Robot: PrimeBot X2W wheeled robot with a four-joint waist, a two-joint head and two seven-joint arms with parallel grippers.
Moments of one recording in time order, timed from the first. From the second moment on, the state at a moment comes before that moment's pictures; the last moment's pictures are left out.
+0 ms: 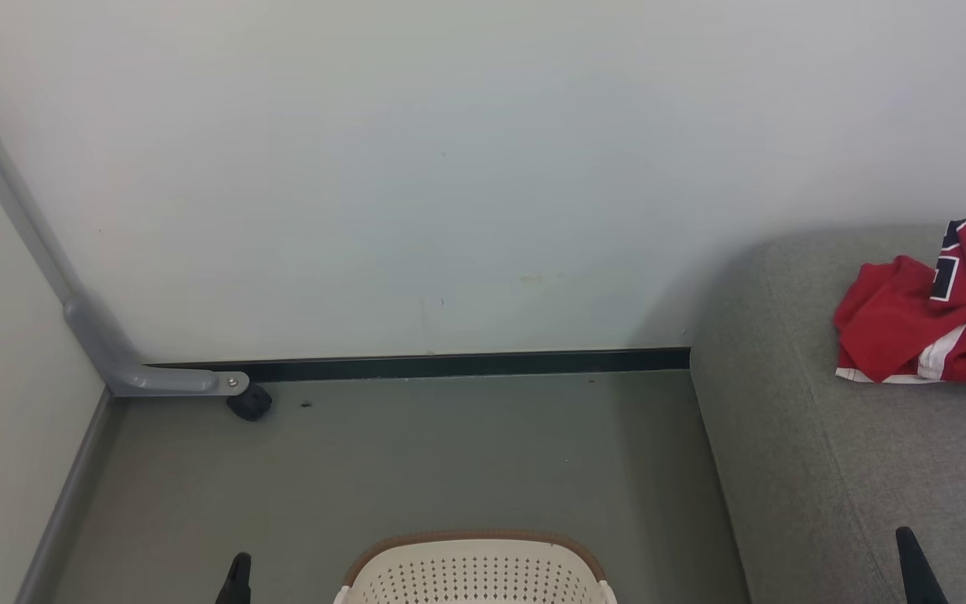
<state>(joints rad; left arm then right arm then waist) 0.02 0.05 -0.05 0.24 -1.07 -0.03 0.01 0.03 -0.17 0.00 0.20 1.22 0.02 -0.01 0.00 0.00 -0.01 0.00</state>
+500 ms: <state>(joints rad) -0.02 0.05 0.00 0.27 -1.29 -0.07 0.05 -0.01 -0.12 -0.06 0.24 1.38 0.06 0.04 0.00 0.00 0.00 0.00</state>
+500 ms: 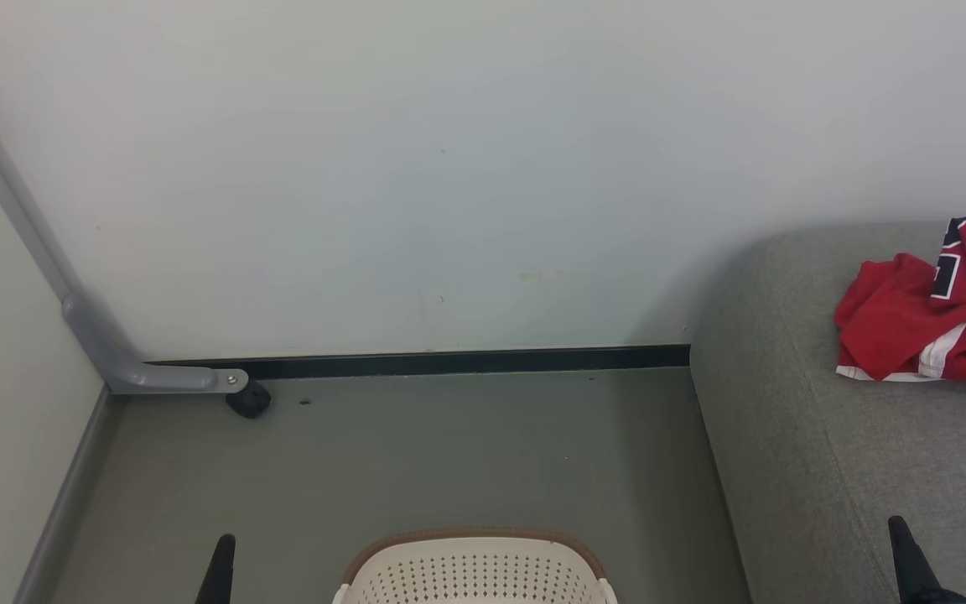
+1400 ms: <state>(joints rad) -0.07 0.04 0.08 0.30 -1.60 -0.12 0.11 -0.08 -0.04 -0.14 0.30 1.59 0.11 0.11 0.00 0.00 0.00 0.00</state>
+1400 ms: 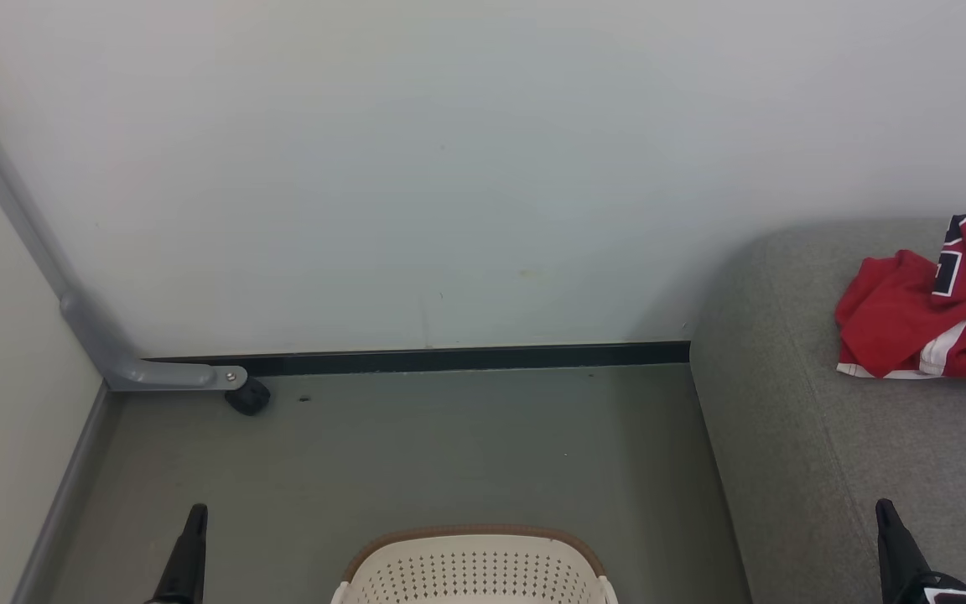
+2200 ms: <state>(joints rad) -0.07 0.04 0.09 0.30 -1.60 -0.12 0.11 -0.08 -0.04 -0.14 0.30 1.59 0.11 0.11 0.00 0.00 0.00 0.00</state>
